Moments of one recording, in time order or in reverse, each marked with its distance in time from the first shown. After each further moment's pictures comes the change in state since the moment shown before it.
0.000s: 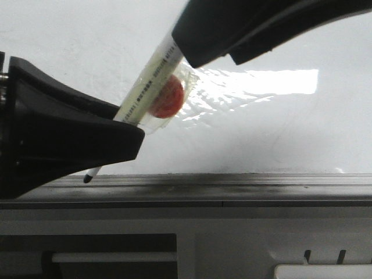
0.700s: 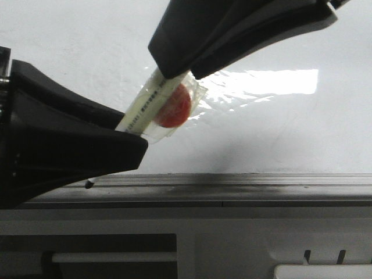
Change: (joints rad) left arm 0.000 0.000 0.000 0.078 -0.004 0.000; right arm 0.002 0.069 -0.020 0.095 -0.017 -0.003
